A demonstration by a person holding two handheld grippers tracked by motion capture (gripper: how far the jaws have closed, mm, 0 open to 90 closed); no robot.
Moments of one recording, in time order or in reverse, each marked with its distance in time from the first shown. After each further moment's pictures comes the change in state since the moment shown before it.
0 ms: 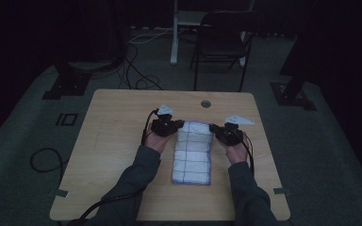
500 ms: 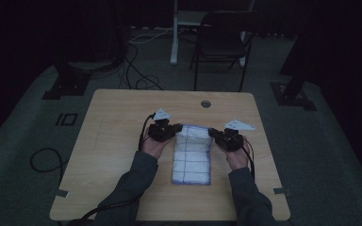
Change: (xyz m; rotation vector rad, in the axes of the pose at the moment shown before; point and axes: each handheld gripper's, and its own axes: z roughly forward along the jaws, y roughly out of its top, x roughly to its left) left arm -0.006 -0.014 -0.015 -0.018 -0.017 -0.002; right arm 0.015 -0.008 -0.014 -0.008 0.018 -0.046
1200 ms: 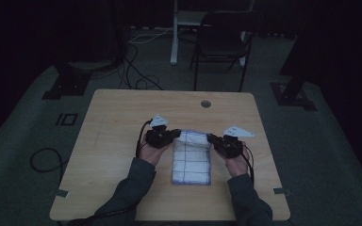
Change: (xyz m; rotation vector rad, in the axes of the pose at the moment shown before) left arm -0.007 -0.017 -0.013 -0.014 -0.021 -0.016; right arm 0.013 -0.013 -0.010 -0.008 0.025 -0.007
